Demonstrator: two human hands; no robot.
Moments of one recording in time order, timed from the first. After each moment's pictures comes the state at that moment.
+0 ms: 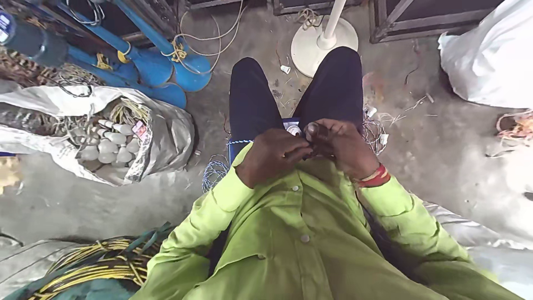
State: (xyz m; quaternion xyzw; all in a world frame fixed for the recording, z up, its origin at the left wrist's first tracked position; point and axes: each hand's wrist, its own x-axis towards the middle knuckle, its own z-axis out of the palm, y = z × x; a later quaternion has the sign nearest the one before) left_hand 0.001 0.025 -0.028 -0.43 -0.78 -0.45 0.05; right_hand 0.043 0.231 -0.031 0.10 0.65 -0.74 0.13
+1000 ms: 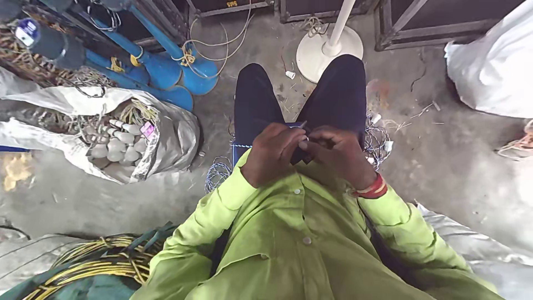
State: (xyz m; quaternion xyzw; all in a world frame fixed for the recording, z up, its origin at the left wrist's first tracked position) left_hand 0.002 0.027 -0.028 -0.34 -0.83 -0.42 0.10; right_hand 0.046 0.226 -0.036 -0.05 0.80 -0.60 0.00
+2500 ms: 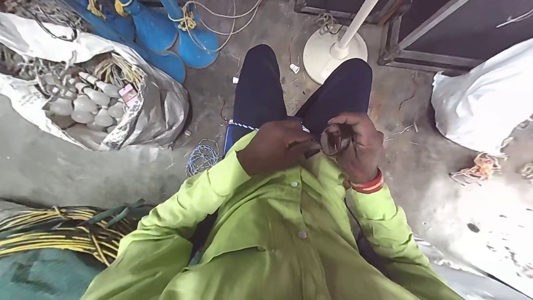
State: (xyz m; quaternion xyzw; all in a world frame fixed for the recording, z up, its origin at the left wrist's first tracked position) left_hand -0.005 0.023 -0.031 -0.39 -0.79 -0.48 -0.05; right_hand 0.036 0.244 -0.039 -0.18 0.83 -0.50 -0.17
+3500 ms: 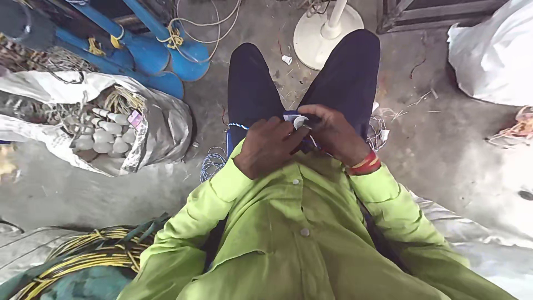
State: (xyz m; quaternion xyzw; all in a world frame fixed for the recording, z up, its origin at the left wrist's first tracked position) left_hand 0.000 0.026 -0.037 -0.46 -0.85 -0.19 0.17; right_hand 0.027 0.231 -0.044 0.07 0.75 -0.63 0.18
